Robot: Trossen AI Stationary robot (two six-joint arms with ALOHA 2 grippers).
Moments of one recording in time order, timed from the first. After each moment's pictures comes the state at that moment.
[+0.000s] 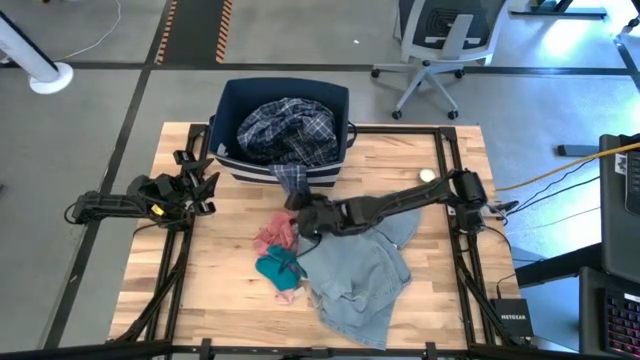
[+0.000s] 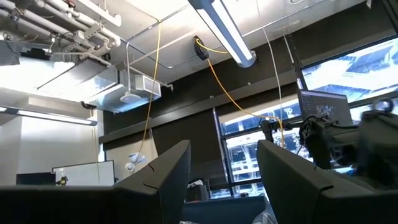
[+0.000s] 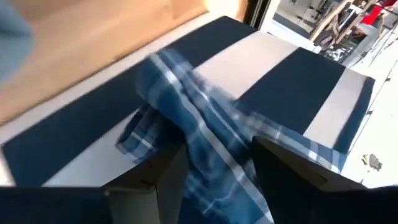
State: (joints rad) left arm -0.02 0.01 0.01 0.67 -0.32 0.45; right arm 0.17 1.98 1.57 -0.35 0.79 -1.52
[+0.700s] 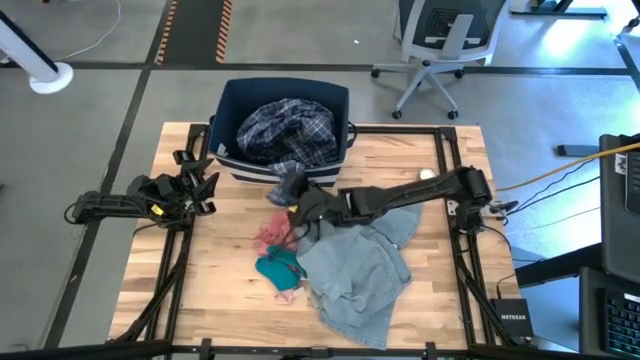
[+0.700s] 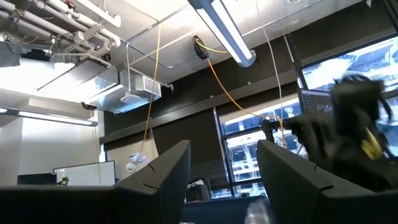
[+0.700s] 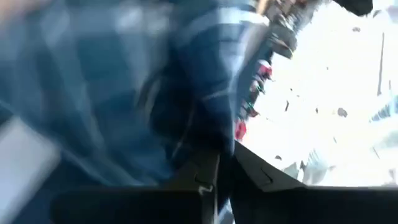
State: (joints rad) left arm -0.02 0.01 0.01 0.67 -0.32 0.45; right arm 0.15 1.93 1.66 -0.18 0.82 -1.53
